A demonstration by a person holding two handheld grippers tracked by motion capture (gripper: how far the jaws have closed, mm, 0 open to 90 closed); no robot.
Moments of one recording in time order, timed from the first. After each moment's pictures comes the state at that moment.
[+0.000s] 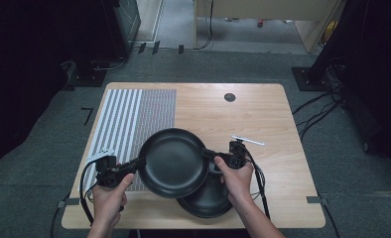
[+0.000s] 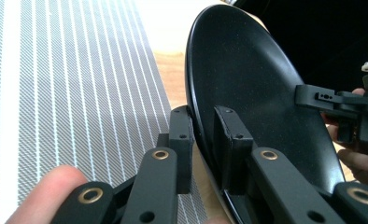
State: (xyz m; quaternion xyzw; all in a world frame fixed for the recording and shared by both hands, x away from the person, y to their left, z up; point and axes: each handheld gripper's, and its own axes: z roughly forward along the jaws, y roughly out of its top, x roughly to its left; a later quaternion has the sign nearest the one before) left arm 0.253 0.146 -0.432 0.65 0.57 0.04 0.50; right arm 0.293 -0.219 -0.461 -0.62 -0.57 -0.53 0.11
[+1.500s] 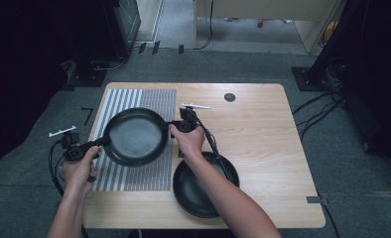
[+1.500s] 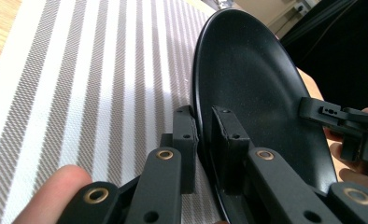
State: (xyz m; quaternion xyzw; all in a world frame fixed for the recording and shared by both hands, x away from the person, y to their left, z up) left arm 0.339 0.258 -0.453 0.57 0.65 0.04 0.49; right arm 0.419 -0.090 -0.463 -0.60 -0.62 -0.49 0.12
